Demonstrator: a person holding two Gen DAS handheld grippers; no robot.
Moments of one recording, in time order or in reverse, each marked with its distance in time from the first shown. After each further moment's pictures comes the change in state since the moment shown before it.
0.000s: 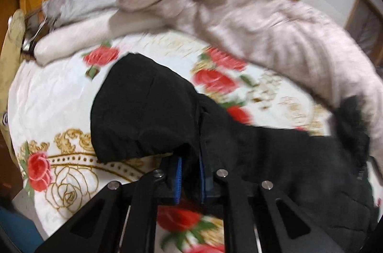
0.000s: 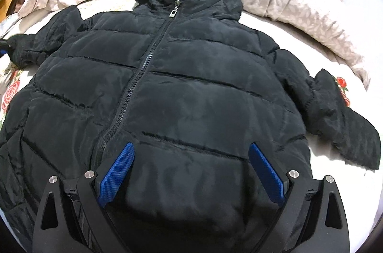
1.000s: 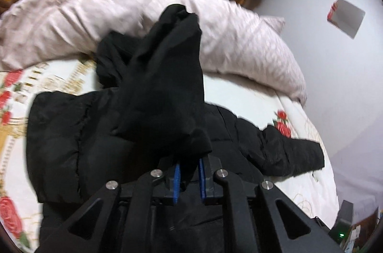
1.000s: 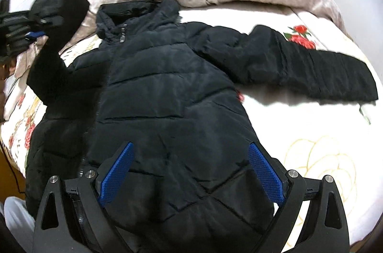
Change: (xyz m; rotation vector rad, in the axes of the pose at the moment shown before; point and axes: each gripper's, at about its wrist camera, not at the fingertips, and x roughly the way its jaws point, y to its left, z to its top) left arm -0.120 -0.355 -0.131 0.467 0.186 -0.625; right arm -0.047 -0.110 -0.056 0.330 -0.026 0.088
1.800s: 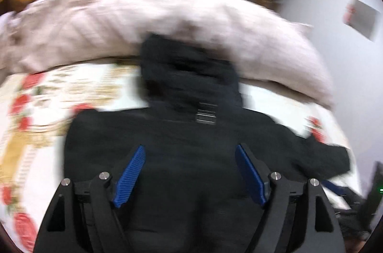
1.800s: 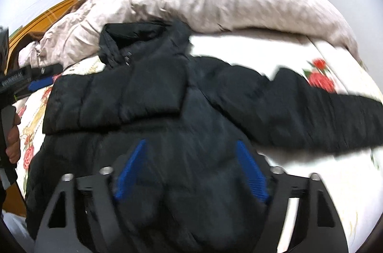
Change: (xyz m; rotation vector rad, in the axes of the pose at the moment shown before) left arm -0.030 0.092 0.002 -0.038 -0.069 0.200; right arm 0.036 0.039 0.087 -0.106 -0.128 0.054
